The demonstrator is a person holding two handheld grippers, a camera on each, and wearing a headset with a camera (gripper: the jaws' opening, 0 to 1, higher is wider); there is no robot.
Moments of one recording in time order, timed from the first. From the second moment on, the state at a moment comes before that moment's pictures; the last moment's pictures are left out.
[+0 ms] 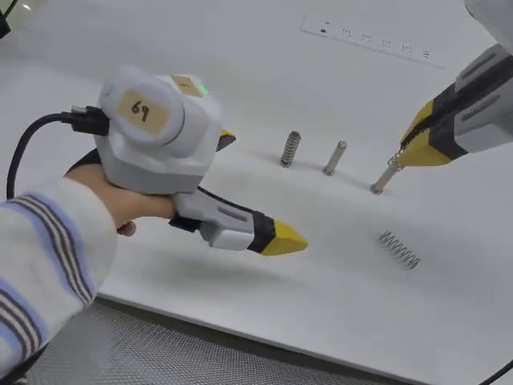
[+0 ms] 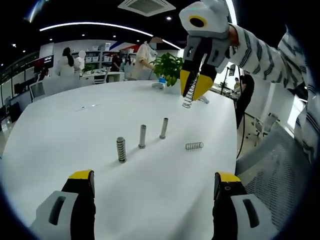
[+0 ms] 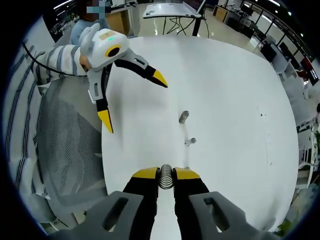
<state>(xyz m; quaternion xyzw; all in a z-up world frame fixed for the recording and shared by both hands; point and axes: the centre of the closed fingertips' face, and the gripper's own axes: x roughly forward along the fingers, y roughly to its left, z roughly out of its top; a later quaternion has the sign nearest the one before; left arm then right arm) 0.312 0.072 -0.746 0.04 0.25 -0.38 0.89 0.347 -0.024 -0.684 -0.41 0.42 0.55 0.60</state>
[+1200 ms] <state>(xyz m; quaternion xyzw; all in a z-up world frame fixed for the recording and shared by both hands) 0.317 0.074 -0.740 0.05 0.24 -0.38 0.89 0.390 0.012 -0.705 -0.47 0.40 0.57 0.55</state>
